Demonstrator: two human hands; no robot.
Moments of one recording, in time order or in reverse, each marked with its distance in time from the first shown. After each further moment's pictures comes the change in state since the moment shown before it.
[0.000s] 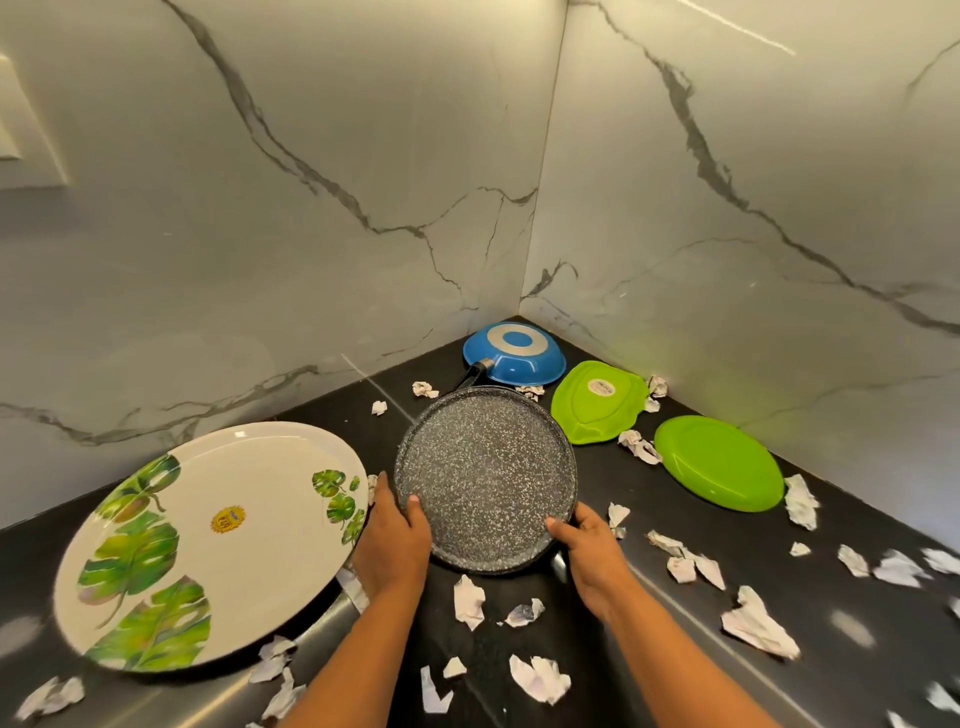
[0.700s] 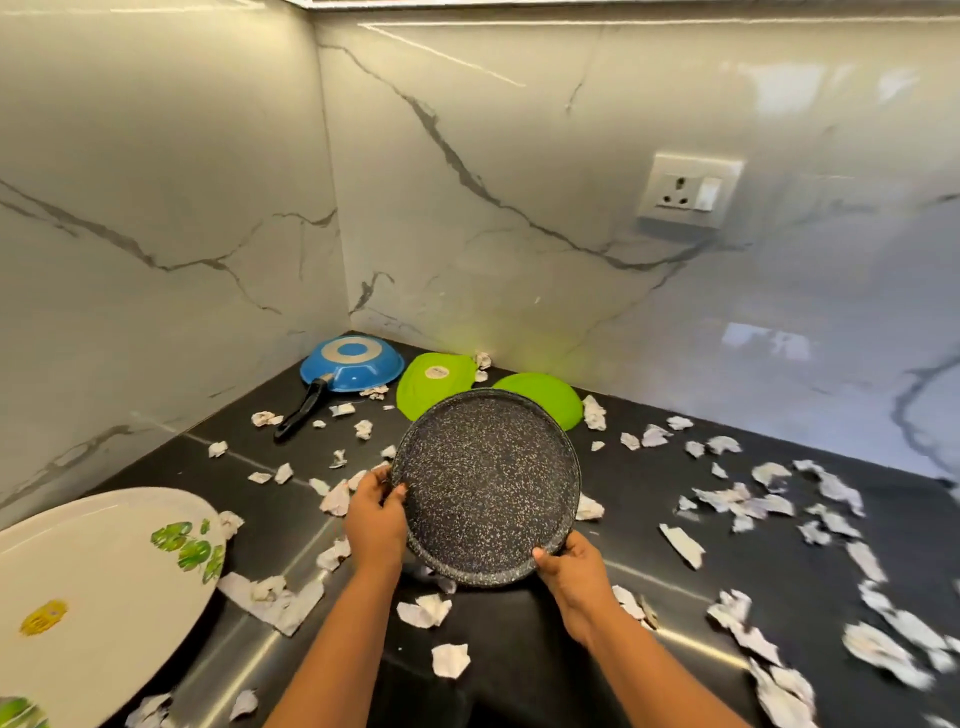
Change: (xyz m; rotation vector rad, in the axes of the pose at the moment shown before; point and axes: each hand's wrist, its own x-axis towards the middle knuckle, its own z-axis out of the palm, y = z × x) left_hand -0.075 0.070 0.027 -0.606 -0.399 0.178; right_hand -0.140 0.013 -0.088 0.231 0.462 -0.048
